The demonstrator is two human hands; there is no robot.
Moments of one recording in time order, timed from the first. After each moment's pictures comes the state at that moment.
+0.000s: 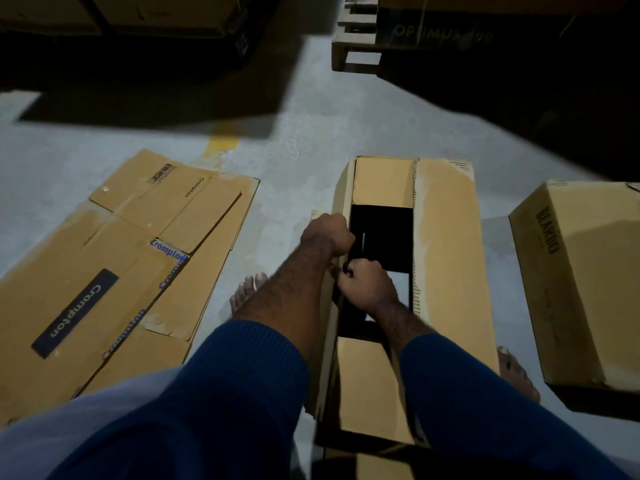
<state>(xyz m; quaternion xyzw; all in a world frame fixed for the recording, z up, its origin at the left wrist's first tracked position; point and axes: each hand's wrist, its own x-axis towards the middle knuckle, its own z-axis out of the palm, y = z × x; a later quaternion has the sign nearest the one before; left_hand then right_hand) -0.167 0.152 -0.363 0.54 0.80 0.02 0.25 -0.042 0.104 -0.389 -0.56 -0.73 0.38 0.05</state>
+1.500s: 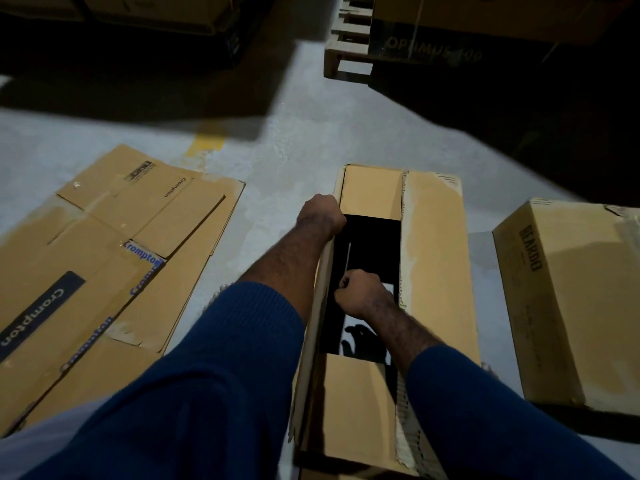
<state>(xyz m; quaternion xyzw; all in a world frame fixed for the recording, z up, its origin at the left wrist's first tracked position) -0.175 0.217 -0.370 0.50 0.83 0.07 0.24 -0.041 0.129 -0.386 -0.59 -0.71 0.36 -0.10</state>
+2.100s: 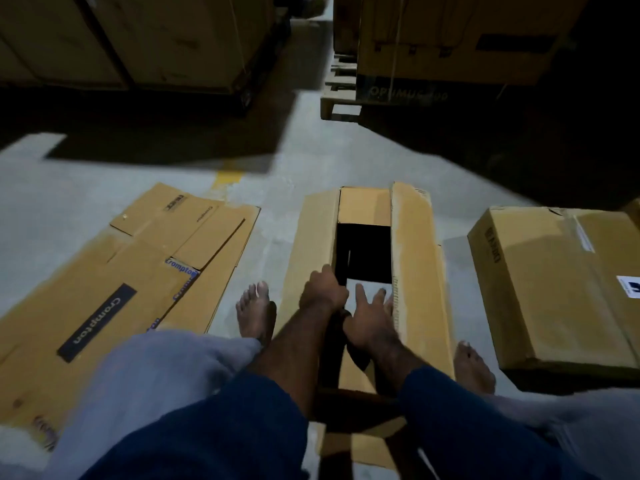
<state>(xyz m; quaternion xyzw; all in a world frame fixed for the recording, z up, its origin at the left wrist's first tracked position) -0.107 0.026 -0.314 0.45 0.83 0.09 0.32 0.013 0.011 -0.340 -0.62 -0.70 0.36 -0.06</state>
